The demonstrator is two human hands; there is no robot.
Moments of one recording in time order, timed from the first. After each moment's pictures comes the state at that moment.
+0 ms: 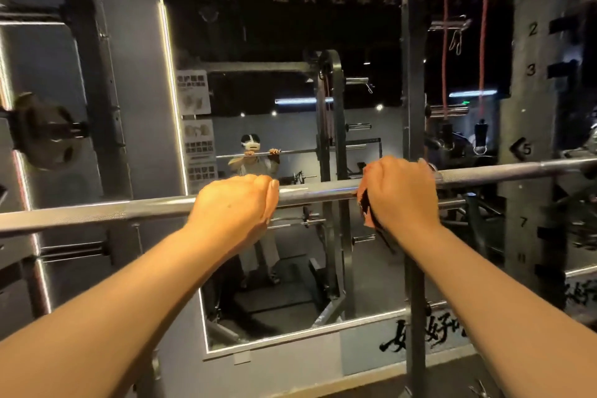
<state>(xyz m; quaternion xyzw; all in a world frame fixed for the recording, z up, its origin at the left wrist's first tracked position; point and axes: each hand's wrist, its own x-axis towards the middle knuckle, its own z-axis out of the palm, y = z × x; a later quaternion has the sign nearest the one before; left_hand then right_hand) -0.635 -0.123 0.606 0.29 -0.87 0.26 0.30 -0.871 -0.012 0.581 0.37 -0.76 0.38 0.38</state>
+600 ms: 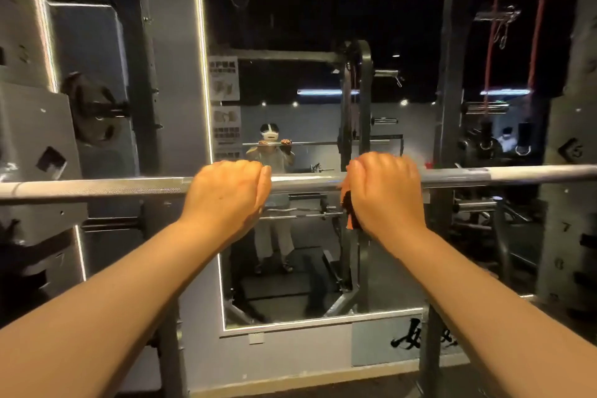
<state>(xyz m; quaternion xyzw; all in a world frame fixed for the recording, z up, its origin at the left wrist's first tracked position) -0.580 -0.164 0.588 0.29 -0.83 0.28 0.37 -0.802 -0.058 0.562 0.47 -0.69 0.39 0.39</state>
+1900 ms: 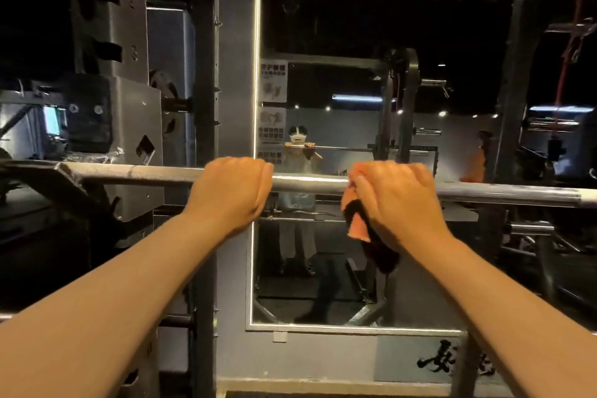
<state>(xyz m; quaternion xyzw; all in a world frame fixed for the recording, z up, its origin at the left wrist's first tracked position) -0.473 -0.210 0.587 0.31 -0.83 0.30 0.36 -0.727 -0.089 0.570 0.57 -0.67 0.24 0.40</state>
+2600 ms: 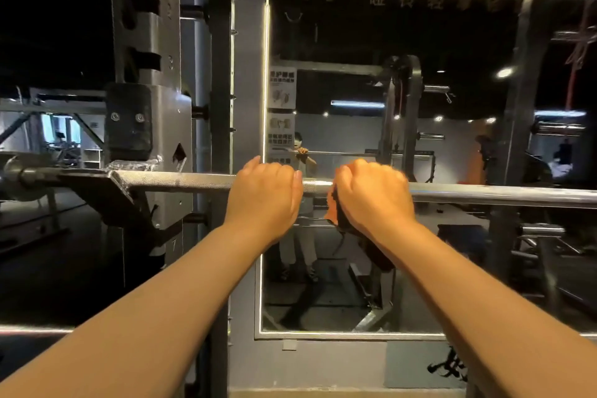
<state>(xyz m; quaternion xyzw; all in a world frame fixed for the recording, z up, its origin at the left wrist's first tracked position) -0.462 -0.234 0.576 0.30 -0.78 0.25 0.48 -0.625 -0.146 0.590 0.50 -0.73 0.29 0.36</state>
